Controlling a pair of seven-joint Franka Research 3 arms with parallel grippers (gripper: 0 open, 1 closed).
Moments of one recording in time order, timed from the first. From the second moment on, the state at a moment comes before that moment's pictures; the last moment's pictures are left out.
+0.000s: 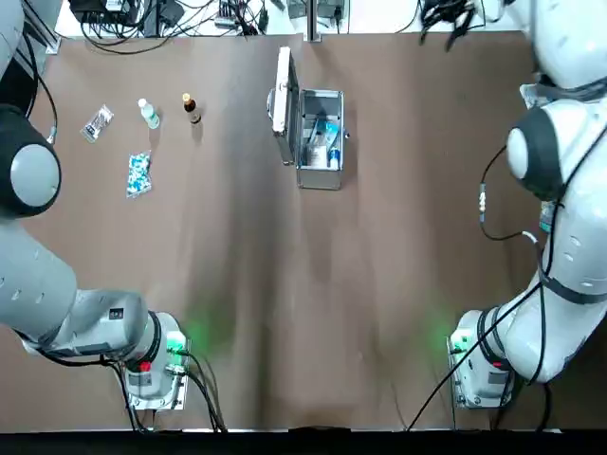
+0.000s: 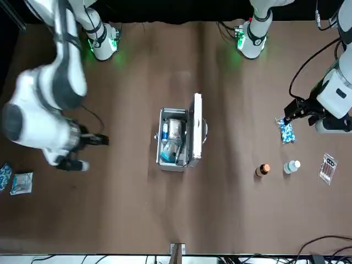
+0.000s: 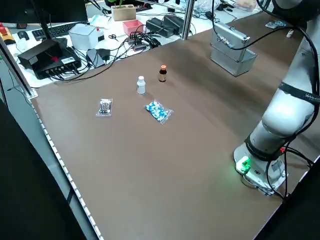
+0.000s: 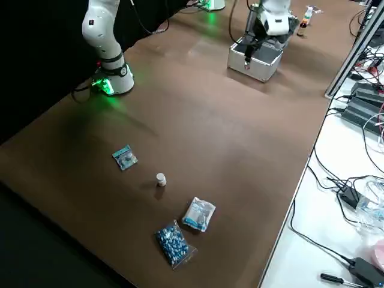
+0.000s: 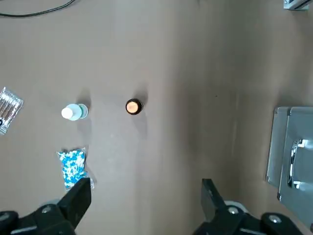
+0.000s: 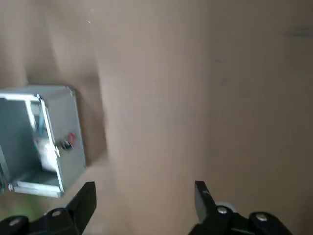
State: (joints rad) left arm 0.06 0.15 -0.21 -1.42 -0.01 1.65 -0.14; right arm 0.62 0.44 -0.64 -1.34 0.45 1.50 0.03
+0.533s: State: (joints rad) left arm 0.06 0.15 -0.21 -1.42 -0.01 1.65 -0.14; right arm 0.57 0.31 -0.73 -1.34 0.39 1.39 -0.02
